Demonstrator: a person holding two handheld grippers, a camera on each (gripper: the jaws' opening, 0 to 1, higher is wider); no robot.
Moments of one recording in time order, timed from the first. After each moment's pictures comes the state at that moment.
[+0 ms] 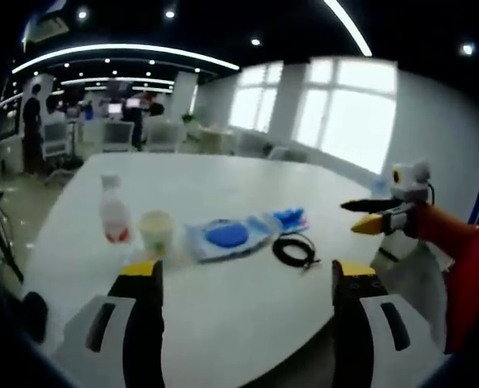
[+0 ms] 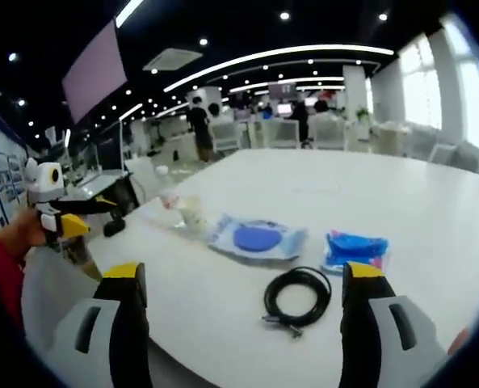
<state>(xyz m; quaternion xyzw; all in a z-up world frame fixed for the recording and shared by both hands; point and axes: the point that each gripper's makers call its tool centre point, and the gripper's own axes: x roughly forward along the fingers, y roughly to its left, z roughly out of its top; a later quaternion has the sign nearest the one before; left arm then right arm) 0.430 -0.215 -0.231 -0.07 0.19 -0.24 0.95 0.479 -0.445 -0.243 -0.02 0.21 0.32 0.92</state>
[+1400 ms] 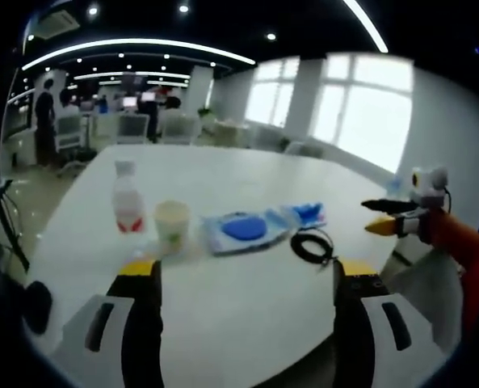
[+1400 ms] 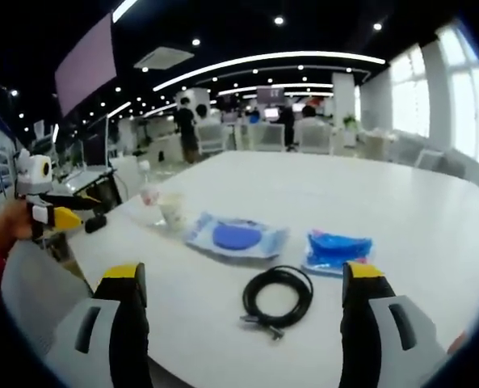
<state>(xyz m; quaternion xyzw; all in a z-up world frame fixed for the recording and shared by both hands) 0.439 -0.206 -0.243 -0.07 0.20 -0.20 0.96 0.493 -0.461 -0.251 -0.04 0.20 0.28 0.94</state>
